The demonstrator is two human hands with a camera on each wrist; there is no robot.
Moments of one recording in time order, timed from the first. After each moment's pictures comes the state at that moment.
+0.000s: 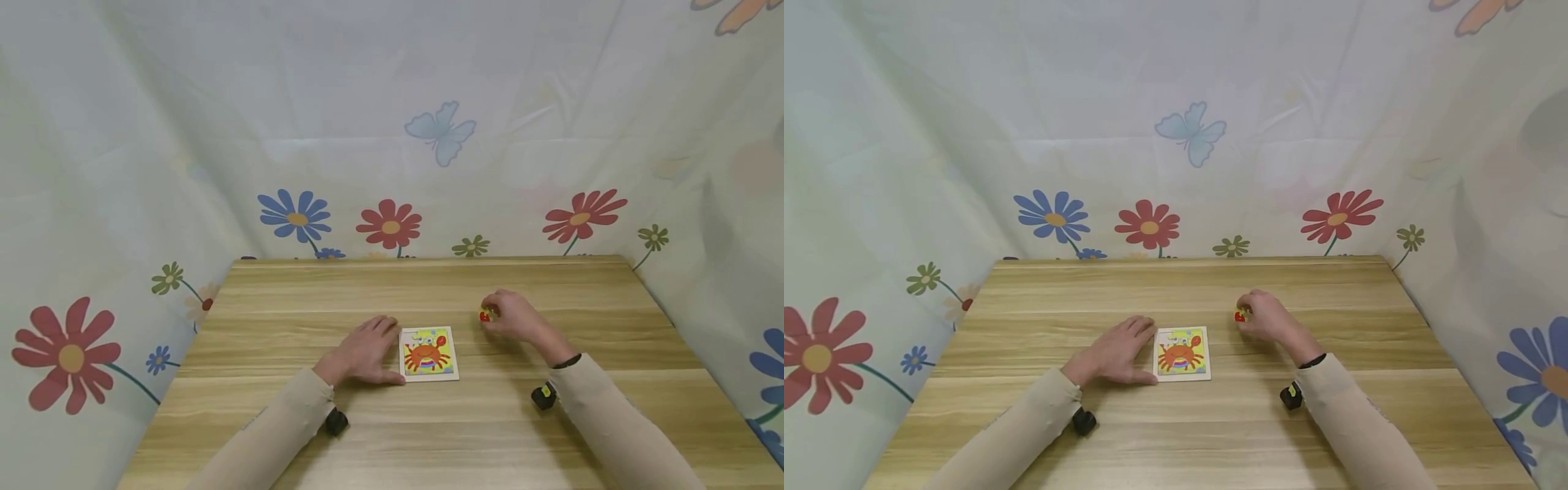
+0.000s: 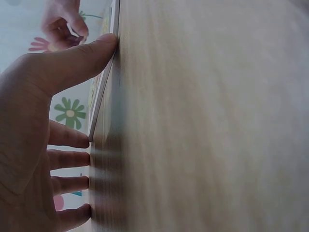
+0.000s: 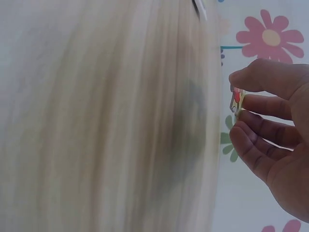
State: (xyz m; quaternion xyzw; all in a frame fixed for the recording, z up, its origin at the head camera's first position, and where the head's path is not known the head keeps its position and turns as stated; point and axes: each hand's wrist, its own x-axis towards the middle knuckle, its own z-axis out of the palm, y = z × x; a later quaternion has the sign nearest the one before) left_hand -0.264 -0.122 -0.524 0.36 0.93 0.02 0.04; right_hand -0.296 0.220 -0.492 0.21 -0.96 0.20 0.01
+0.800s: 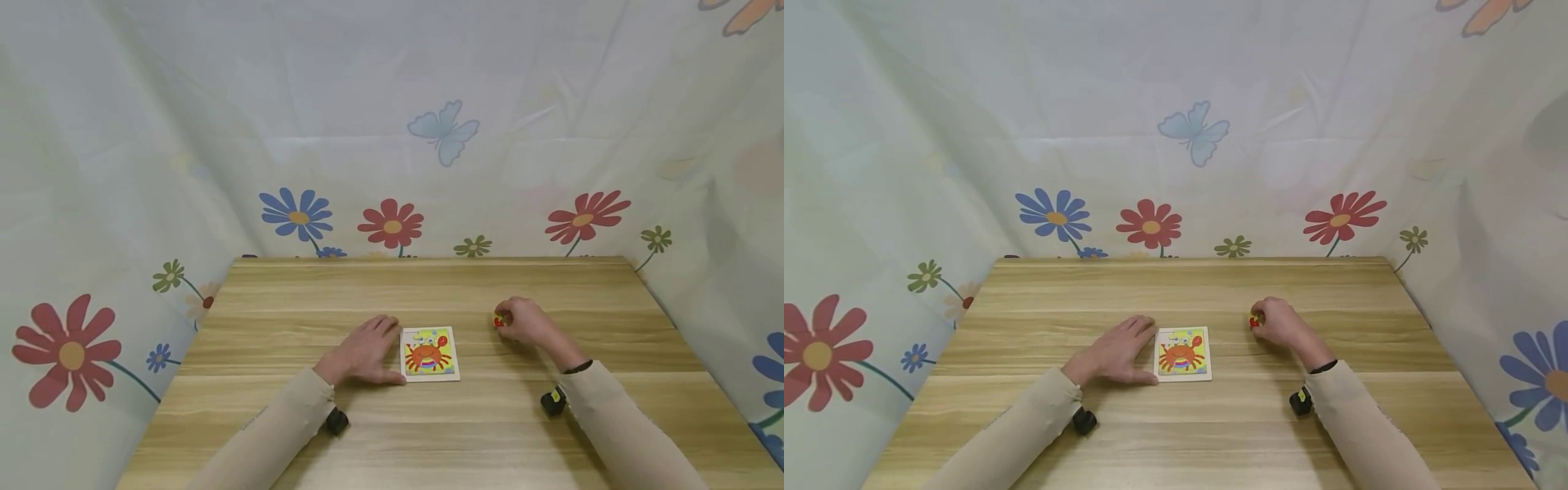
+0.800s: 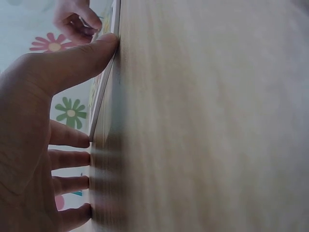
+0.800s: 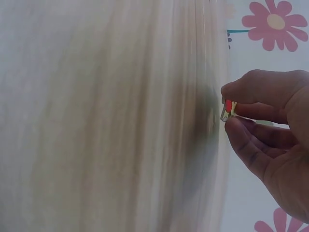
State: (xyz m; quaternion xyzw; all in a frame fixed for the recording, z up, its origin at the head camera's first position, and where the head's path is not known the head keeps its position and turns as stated) left_hand -0.264 -0.123 -0.524 0.36 0.93 0.02 0.04; right_hand -0.294 0.242 -0.499 0.20 -0.96 0.19 -0.01
